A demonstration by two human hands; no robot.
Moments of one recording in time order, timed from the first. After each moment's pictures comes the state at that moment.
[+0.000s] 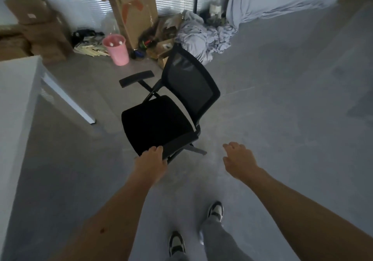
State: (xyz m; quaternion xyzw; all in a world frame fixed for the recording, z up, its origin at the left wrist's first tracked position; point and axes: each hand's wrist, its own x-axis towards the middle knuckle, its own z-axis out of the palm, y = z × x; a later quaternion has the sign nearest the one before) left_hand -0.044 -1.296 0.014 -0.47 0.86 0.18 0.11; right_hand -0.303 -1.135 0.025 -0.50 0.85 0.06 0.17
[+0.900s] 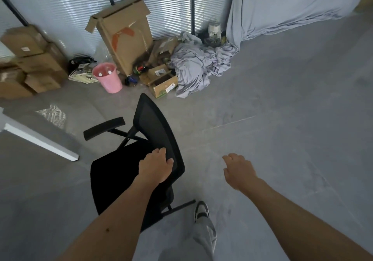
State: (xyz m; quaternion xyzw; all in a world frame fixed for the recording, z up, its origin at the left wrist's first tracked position) left_hand -0.396 -1.470 0.030 -0.52 0.82 0.19 0.10; right_hand -0.633 -1.310 0.007 -0.53 0.82 0.05 0.19
